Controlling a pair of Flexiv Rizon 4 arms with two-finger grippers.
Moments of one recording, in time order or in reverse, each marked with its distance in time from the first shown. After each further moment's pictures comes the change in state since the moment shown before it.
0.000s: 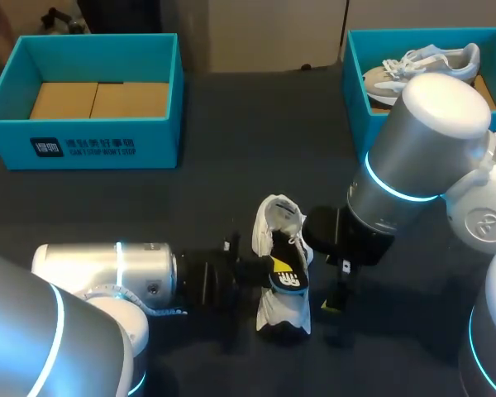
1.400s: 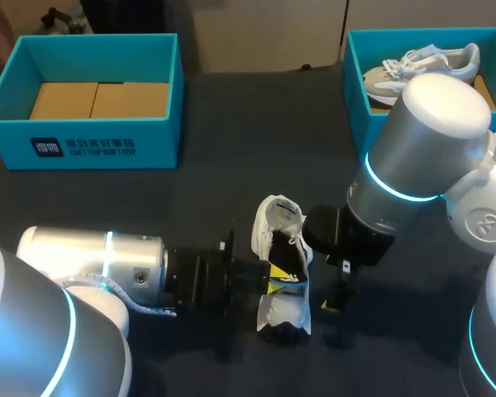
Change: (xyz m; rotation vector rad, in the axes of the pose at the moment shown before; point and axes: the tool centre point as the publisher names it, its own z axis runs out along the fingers) left arm -0.002 -0.037 -0.018 0.063 0.077 -0.138; right arm 0.000 0.000 0.000 0.000 0.000 0.000
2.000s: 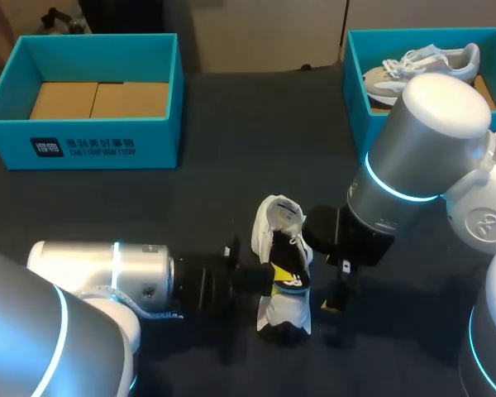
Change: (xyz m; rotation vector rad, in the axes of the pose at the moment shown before) left arm 0.004 0.016 0.012 -0.024 -0.042 0.176; right arm 0.000 0.000 0.000 0.000 0.000 0.000
